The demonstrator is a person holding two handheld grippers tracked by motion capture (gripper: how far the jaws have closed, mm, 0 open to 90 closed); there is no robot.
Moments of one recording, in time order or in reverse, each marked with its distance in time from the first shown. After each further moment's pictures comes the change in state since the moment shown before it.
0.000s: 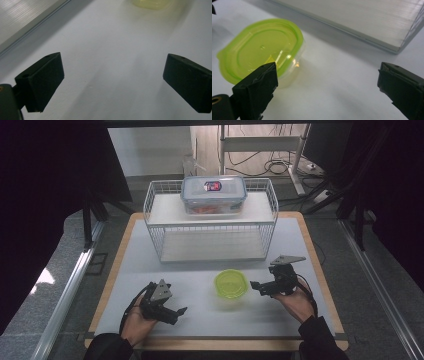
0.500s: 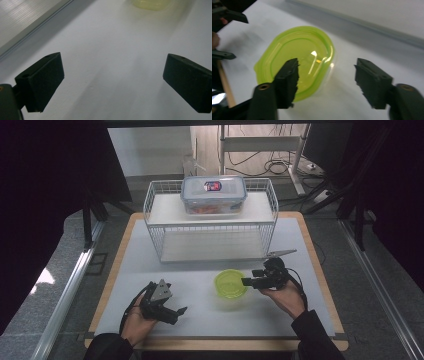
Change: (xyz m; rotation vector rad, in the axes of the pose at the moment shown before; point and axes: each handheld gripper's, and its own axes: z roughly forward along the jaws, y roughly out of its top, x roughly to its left) left arm 0.000 0.000 0.000 -0.001 0.004 0.009; right arm 0.008 0.020 0.016 0.082 0.181 0.103
